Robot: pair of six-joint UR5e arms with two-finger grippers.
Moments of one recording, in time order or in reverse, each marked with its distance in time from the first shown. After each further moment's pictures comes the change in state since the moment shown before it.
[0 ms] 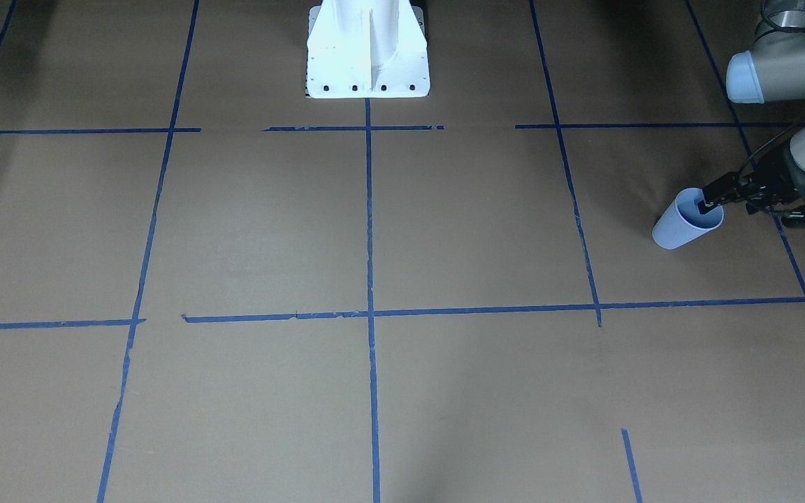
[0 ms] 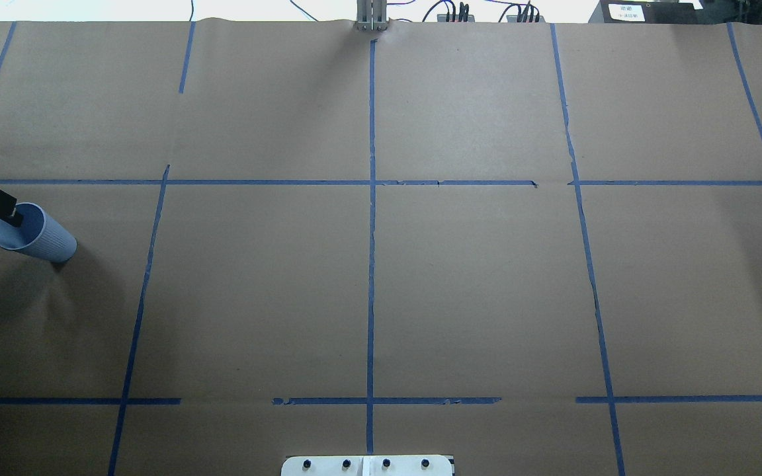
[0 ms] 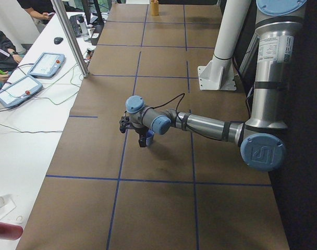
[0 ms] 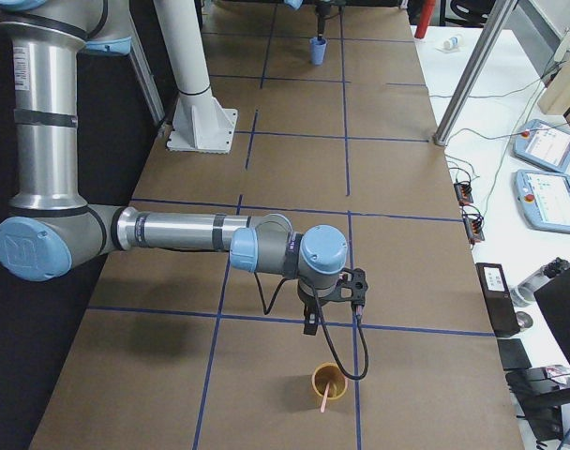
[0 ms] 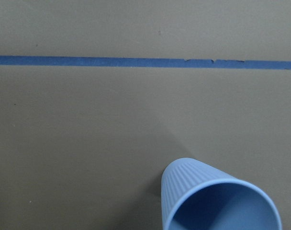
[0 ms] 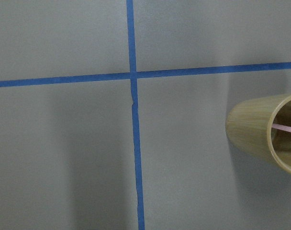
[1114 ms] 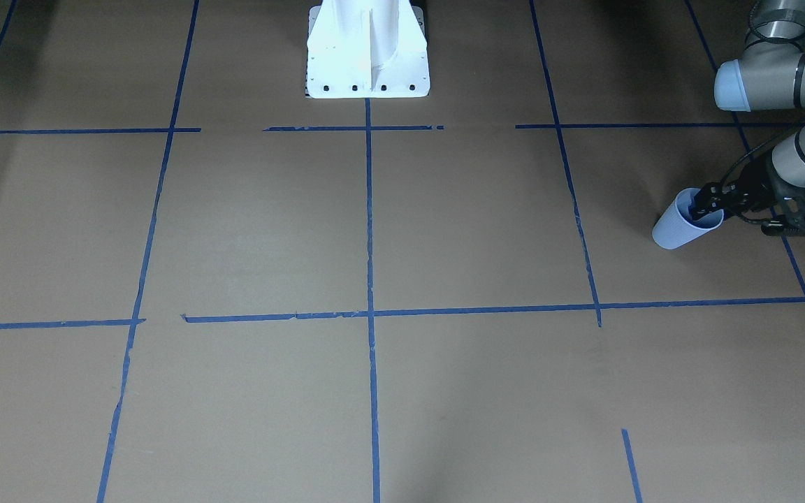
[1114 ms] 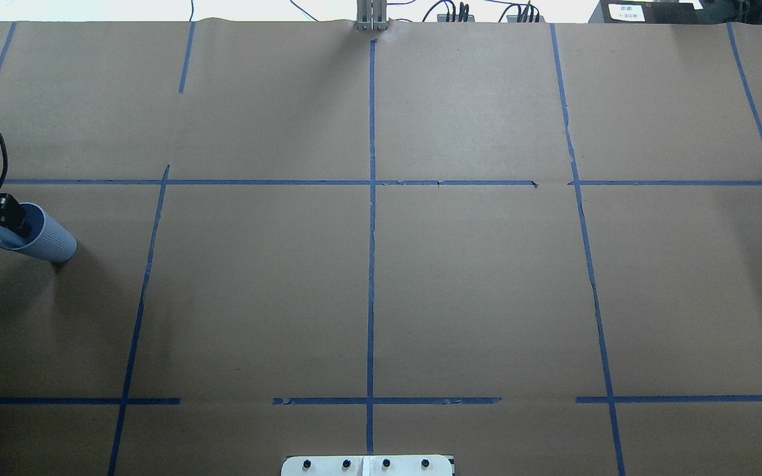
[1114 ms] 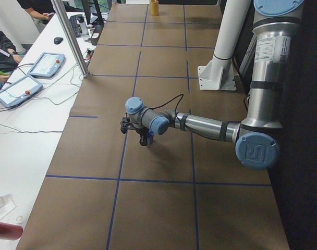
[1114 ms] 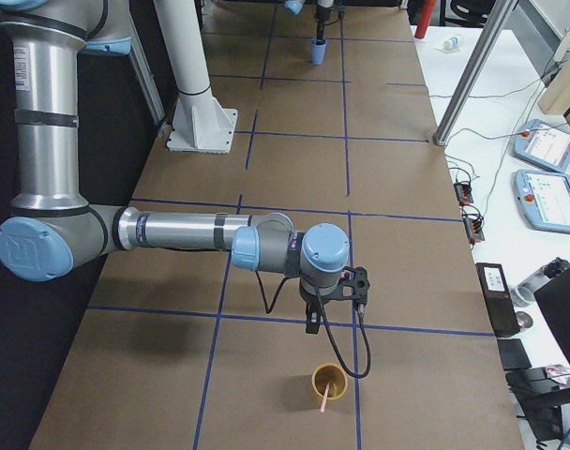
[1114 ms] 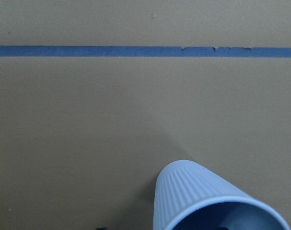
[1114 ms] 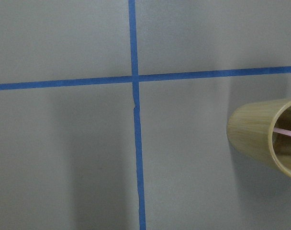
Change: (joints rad) left arm 0.035 -0.013 0.024 0.000 0.000 -0.006; right arm 0.000 0.007 0.000 0.000 0.000 0.002
